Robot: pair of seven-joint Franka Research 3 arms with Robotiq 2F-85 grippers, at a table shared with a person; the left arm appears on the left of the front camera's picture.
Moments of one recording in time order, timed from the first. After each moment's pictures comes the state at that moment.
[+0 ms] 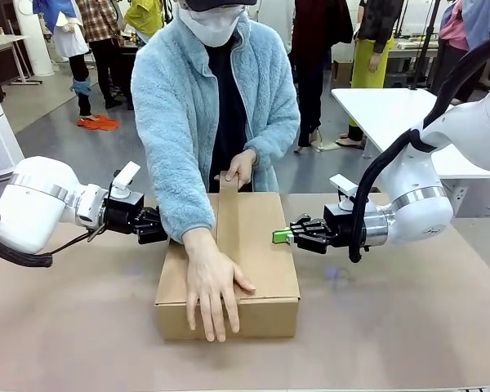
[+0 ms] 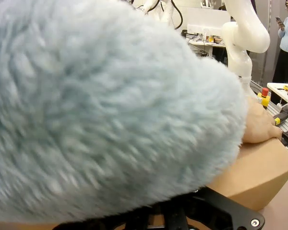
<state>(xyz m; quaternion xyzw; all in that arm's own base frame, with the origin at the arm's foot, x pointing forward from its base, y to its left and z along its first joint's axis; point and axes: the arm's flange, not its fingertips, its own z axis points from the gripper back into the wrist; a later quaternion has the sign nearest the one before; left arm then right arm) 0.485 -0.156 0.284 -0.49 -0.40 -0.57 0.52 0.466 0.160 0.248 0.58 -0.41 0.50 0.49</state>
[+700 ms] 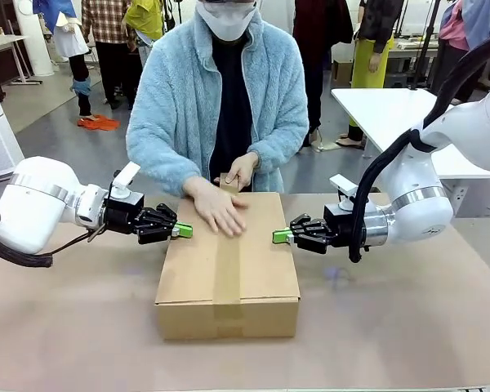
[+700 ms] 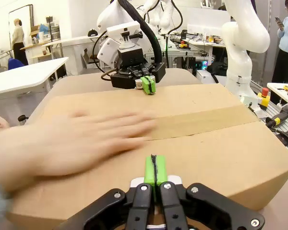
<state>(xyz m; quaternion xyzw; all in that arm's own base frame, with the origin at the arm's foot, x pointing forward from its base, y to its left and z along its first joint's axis) 0.485 -0.156 0.284 -0.49 -0.40 -0.57 0.52 0.466 0.160 0.248 0.58 -0.41 0.50 0.49</state>
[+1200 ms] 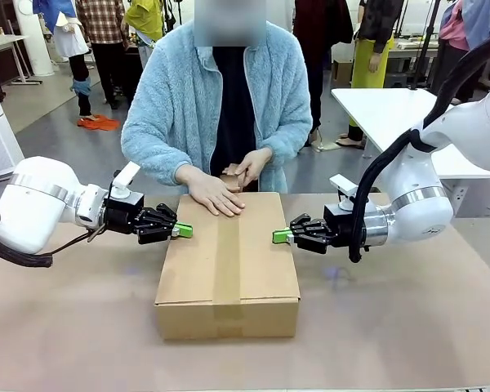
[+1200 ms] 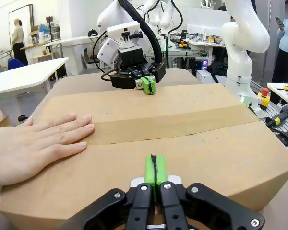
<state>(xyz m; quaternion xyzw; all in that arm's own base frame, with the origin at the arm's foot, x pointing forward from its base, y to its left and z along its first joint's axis) 0.485 -0.156 0.284 -0.49 -0.40 -0.57 0.52 0.466 0.160 0.248 0.58 -0.41 0.50 0.49</state>
